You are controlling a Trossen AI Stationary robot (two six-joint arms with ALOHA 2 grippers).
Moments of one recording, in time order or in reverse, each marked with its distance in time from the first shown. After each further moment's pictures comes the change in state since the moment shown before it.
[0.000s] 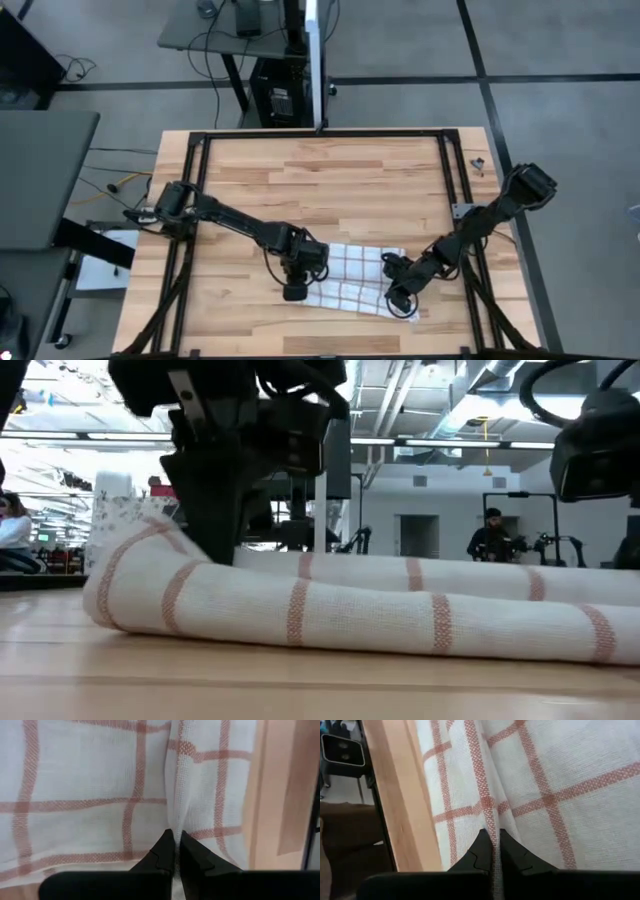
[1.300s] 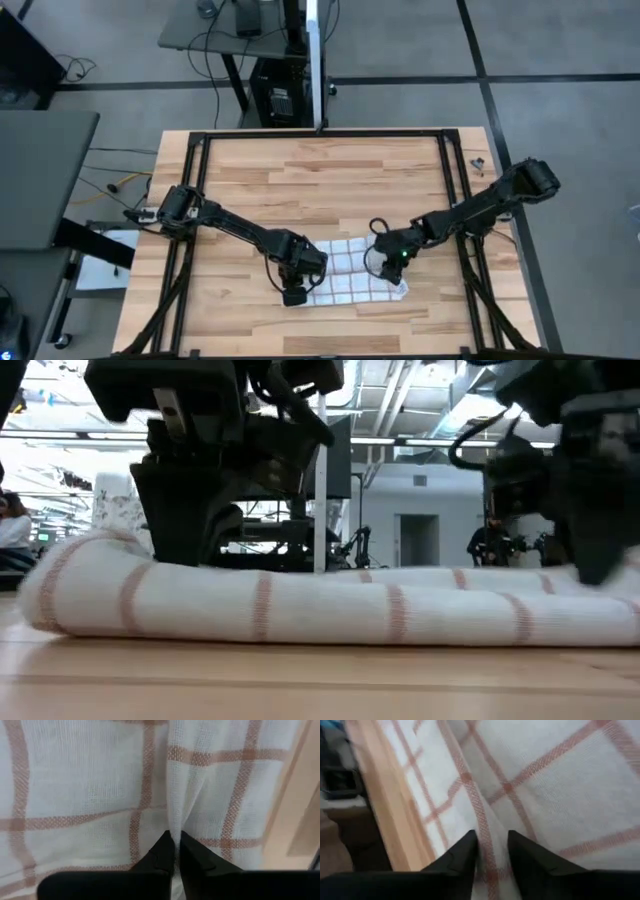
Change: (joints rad) left arm -0.035 0.020 0.057 -0.119 -0.030 -0.140; right arm -0.379 -0.097 -0.004 -0.101 -0.298 -0.205
